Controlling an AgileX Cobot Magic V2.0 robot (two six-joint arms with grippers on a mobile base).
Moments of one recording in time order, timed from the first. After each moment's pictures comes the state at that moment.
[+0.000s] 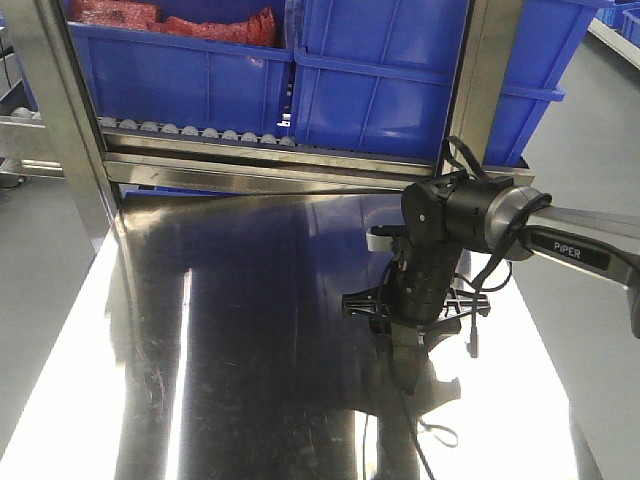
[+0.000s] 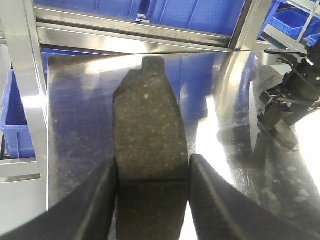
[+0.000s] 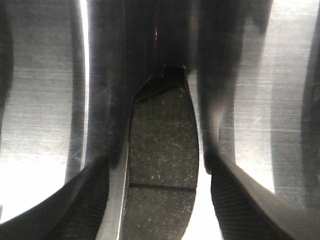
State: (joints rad) left arm -0.42 0.23 -0.41 0.15 0.63 -0.32; right arm 0.41 2.07 -1.50 0.01 1.03 0.37
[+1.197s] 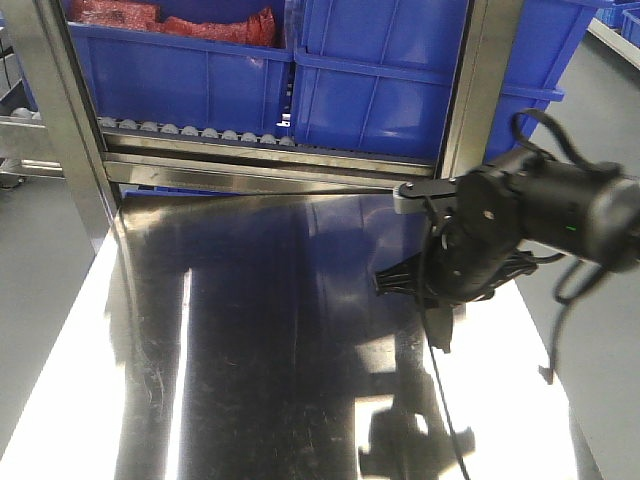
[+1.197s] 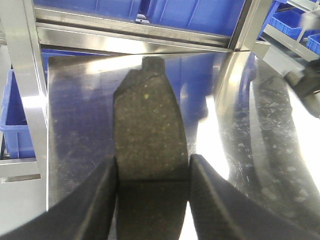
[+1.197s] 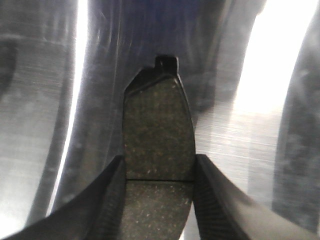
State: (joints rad) left arm -0.42 0.23 -0.41 0.15 0.63 -0.32; right arm 0.41 1.74 -1.26 -0.17 0.82 0.33
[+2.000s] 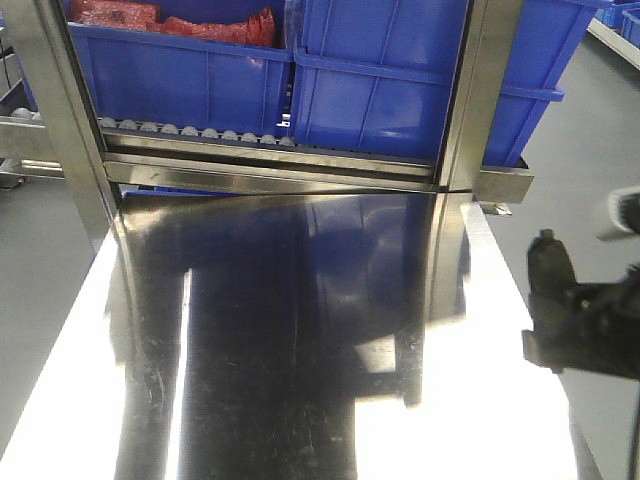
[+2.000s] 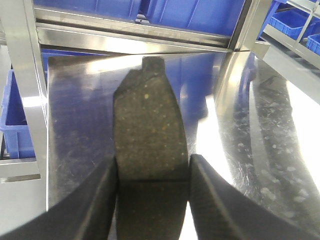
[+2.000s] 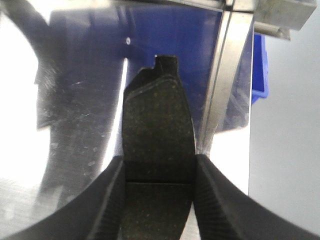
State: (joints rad) left arm -0.42 0.23 -0.41 0.15 0.63 -0.32; right arm 0.41 0.87 -0.71 -0.25 0.57 0.34
